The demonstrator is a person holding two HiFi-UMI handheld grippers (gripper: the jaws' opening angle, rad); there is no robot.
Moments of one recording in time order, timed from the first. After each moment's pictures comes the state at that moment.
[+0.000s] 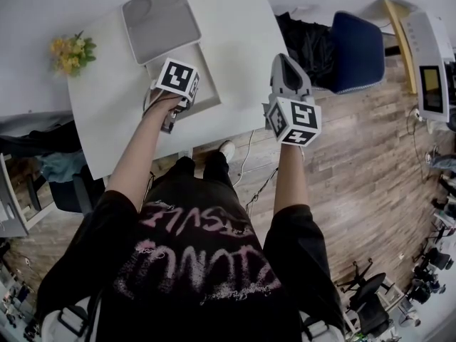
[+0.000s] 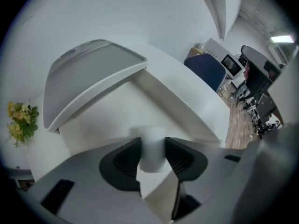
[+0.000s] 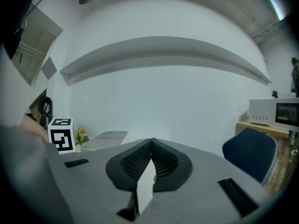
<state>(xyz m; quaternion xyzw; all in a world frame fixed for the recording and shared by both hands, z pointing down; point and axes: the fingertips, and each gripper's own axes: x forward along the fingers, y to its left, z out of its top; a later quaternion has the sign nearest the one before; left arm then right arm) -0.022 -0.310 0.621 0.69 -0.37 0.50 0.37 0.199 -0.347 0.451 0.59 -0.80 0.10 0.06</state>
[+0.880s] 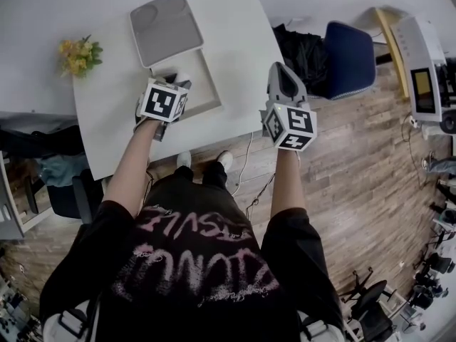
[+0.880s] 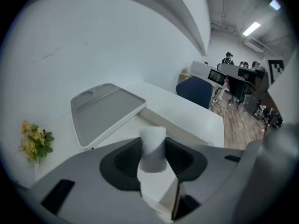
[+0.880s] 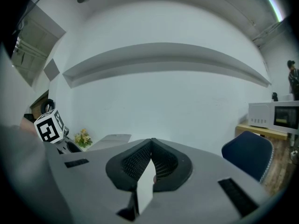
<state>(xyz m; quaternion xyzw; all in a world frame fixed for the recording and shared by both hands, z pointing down) -0.033 -0.318 0.553 0.79 -0.42 0.38 0.23 0.193 -0.325 0.432 0.59 -0.80 0.09 0.05</state>
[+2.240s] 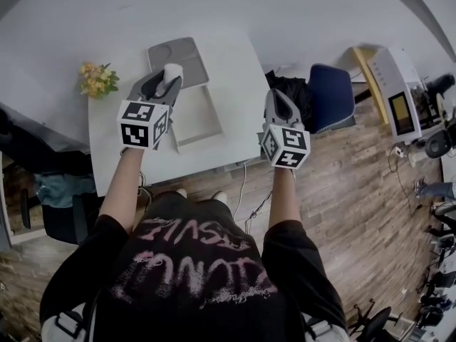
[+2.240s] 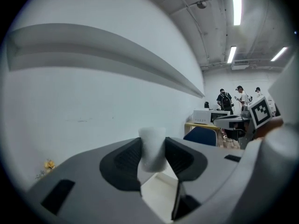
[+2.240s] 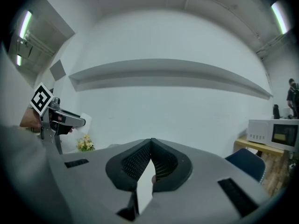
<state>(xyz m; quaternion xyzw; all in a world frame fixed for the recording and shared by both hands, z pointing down) -0.074 -0.319 0.342 0.85 -0.51 0.12 0.04 0.174 -0.299 0.362 0.60 -0.80 0.03 0.05</state>
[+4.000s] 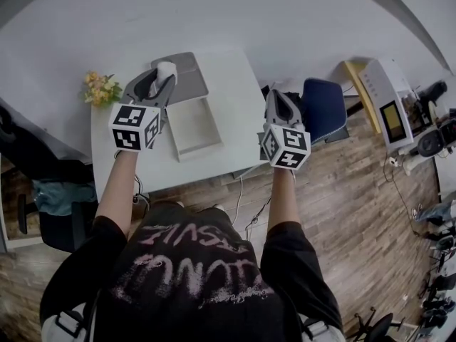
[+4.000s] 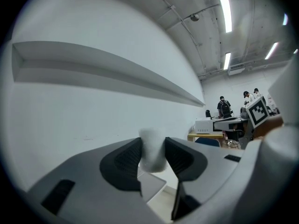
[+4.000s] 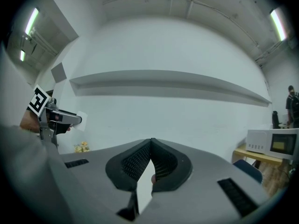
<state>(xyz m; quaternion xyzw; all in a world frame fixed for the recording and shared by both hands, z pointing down) -0.096 -0.313 0.282 0.85 -0.52 0.06 -0.02 0.172 -0.298 0.309 0.61 -0.80 0.00 0.03</state>
